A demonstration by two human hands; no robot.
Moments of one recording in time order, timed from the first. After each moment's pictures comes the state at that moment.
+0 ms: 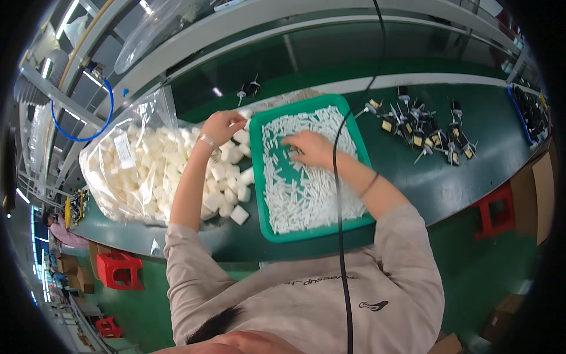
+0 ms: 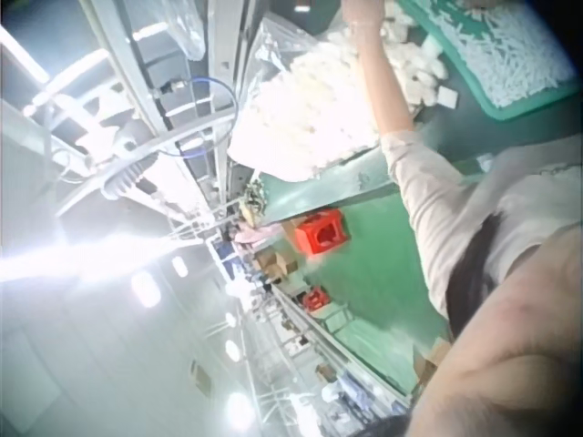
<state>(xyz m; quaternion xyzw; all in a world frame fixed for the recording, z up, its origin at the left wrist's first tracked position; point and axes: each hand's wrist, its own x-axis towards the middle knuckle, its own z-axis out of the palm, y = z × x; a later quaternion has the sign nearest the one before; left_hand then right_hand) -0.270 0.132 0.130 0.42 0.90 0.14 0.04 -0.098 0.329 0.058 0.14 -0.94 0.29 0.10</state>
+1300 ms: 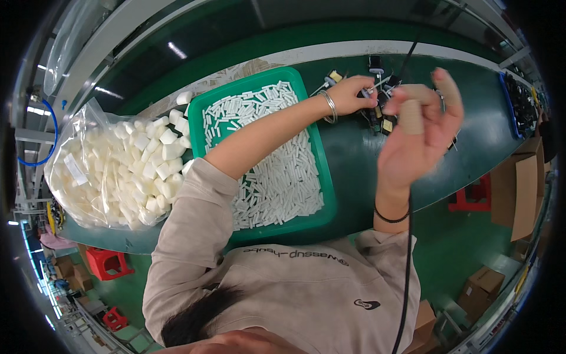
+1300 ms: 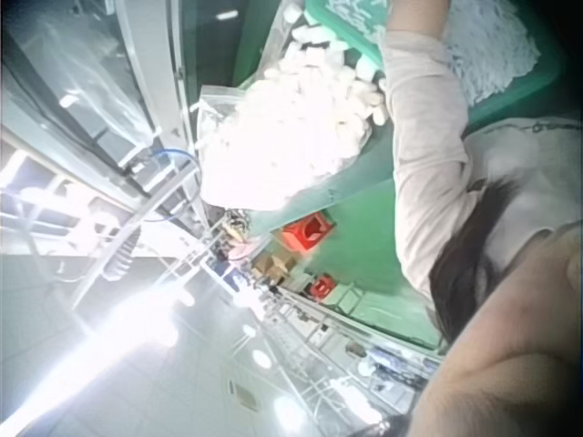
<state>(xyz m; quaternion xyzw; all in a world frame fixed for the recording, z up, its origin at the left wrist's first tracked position) -0.121 0.442 0.057 0.64 0.57 0.44 0.26 0.020 0.417 0.172 0.01 -0.57 0.55 0.61</state>
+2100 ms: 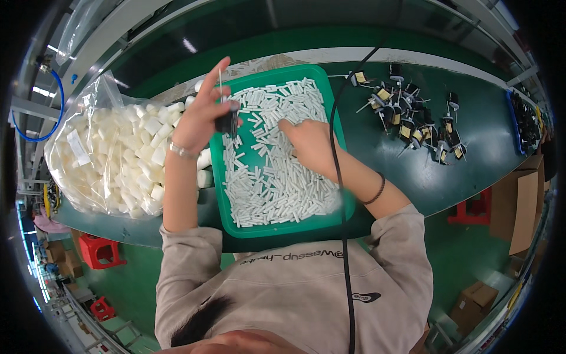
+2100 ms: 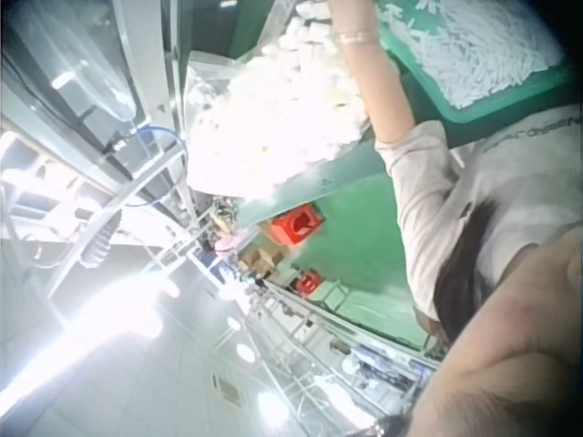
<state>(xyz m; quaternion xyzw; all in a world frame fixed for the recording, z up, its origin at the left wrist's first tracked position) -0.185 0.186 0.143 0.23 0.59 0.68 0.37 -0.047 0.355 0.078 -0.01 -0.98 0.18 0.01</state>
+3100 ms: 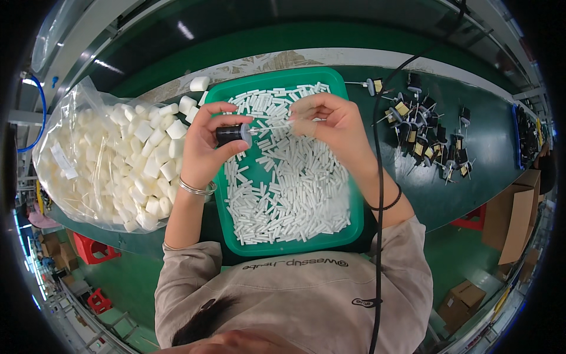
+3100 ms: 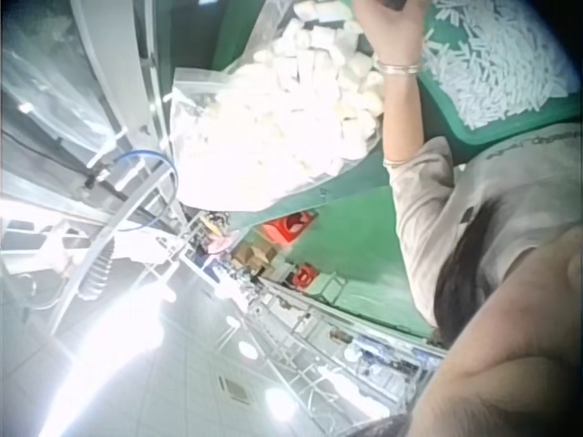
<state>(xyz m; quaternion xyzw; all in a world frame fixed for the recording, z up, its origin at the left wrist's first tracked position) -0.182 0.170 0.111 0.28 0.66 0.65 0.26 -0.080 0.375 0.098 -0.04 -0.64 0.76 0.11</state>
